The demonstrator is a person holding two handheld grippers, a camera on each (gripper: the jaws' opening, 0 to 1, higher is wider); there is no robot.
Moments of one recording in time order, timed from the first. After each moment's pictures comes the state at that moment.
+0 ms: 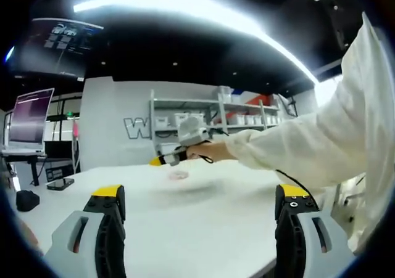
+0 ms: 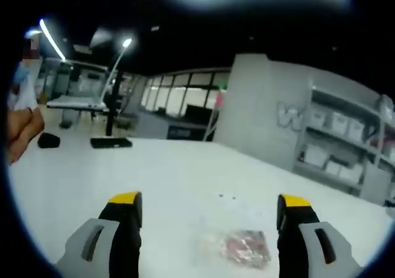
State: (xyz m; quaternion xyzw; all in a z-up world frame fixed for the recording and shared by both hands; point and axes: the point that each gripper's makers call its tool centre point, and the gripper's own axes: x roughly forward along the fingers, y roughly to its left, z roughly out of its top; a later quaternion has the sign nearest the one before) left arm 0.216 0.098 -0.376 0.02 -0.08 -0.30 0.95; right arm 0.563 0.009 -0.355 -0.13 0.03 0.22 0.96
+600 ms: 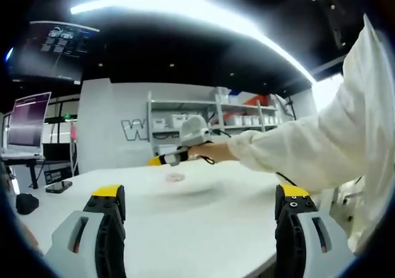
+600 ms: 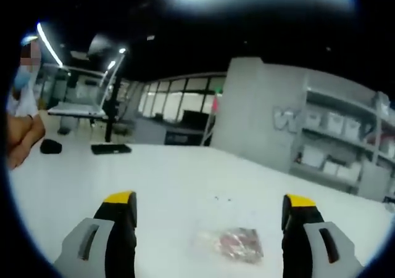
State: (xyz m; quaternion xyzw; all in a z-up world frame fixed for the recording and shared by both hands) left arm 0.206 0.089 -0.371 0.03 -0.09 -0.31 0.95; right arm 0.546 -0.003 -0.339 -0.13 0.01 0.22 0.97
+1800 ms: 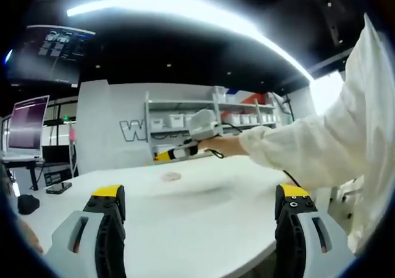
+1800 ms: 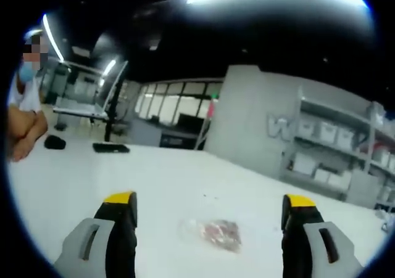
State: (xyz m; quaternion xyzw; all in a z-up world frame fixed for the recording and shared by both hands) left arm 0.194 0.082 -0.374 0.04 -0.09 -0.31 0.95; right arm 0.514 -0.042 -0.326 -0.14 -0.01 0.20 0.97
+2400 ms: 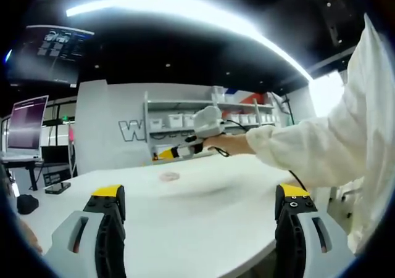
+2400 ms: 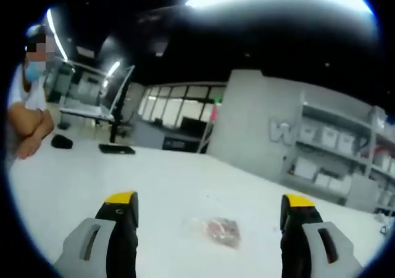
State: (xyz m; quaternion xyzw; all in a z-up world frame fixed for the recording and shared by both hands) left arm 0.193 0.078 -0.374 0.04 -0.09 -0.31 0.94; right arm 0.494 -0.042 -0.321 -0.15 -0.02 0.21 0.97
